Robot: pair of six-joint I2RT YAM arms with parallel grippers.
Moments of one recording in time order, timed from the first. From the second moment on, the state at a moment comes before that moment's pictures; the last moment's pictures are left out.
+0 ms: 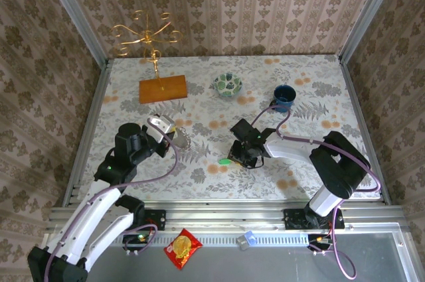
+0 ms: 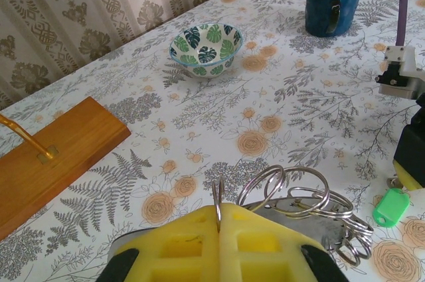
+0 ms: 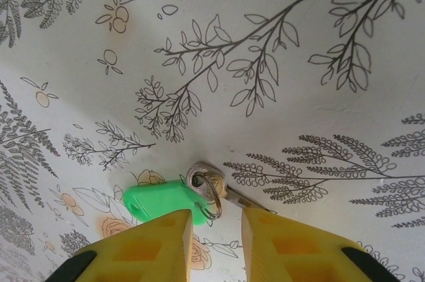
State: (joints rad) left arm -0.44 0.66 0.55 -0.27 0.24 0.25; right arm 0.72 1.63 0.86 -0.41 -0.18 1.19
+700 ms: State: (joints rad) left arm -0.49 0.69 0.56 -0.27 0.23 0.26; right arm 0.71 1.65 0.86 -0.39 -0.20 1.18
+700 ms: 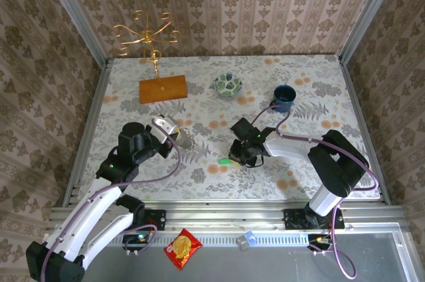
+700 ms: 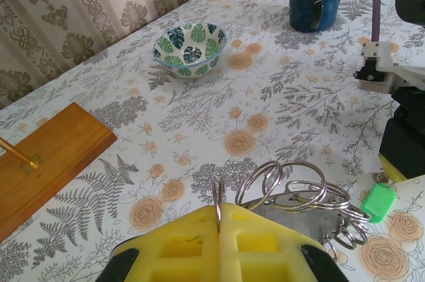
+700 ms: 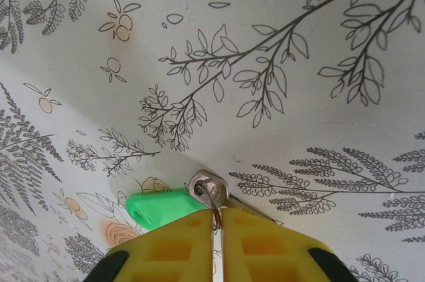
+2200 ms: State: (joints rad) left arm -0.51 0.71 0.56 -0.28 0.21 0.29; right arm 0.71 1.71 1.02 -0.61 -0.14 0.96
